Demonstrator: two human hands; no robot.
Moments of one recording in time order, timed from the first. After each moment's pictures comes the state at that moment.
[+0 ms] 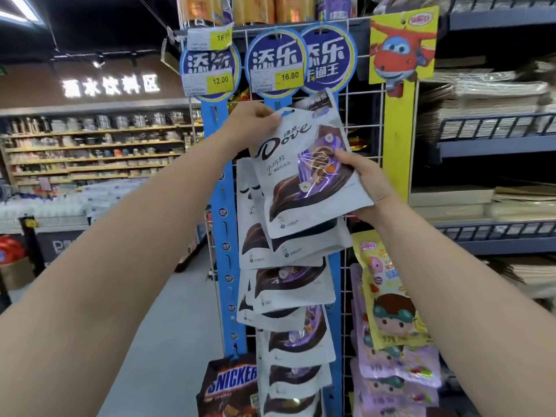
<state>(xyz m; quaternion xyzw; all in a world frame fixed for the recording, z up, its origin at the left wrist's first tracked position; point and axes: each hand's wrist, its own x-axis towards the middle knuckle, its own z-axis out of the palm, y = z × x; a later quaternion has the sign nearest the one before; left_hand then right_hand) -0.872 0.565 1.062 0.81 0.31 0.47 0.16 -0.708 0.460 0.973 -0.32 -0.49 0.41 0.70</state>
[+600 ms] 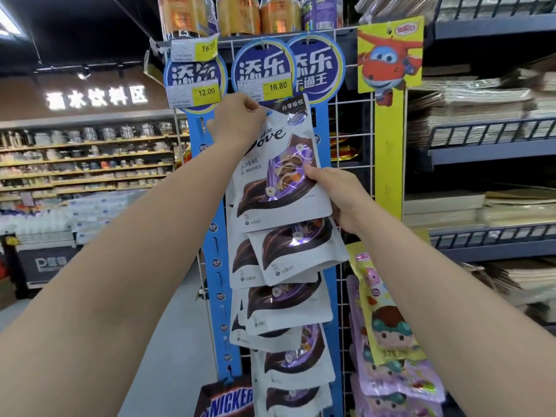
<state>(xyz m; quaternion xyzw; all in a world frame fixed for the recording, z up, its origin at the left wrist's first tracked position) -0.850 0.575 1.078 0.72 0.37 0.58 0.08 -0.721 0.482 0.976 -0.47 -0.48 0.30 0.68</state>
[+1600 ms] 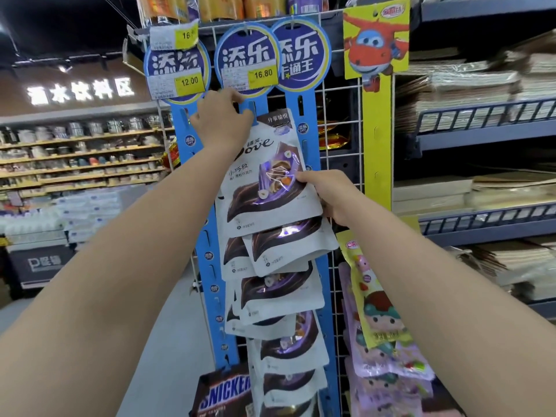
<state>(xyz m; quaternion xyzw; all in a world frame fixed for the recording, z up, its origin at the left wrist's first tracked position) -0.845 0.587 1.064 0.71 0.40 0.58 -0.03 -0.722 0.475 0.973 -0.58 -0.40 0.31 0.64</state>
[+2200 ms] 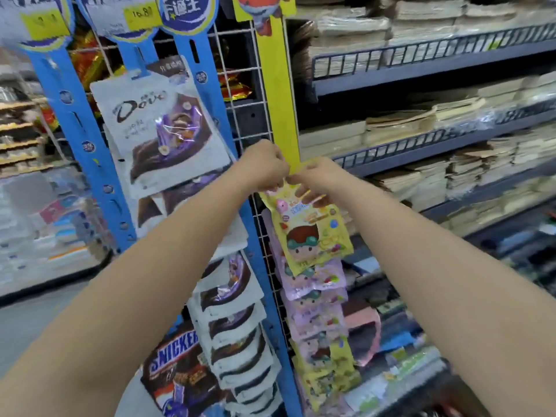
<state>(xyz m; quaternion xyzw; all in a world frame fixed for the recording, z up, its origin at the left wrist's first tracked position) -0.753 0.450 0.946 0.92 0.29 0.21 0.17 -0.666 0.367 0.906 -0.75 -0.38 0.22 0.51</state>
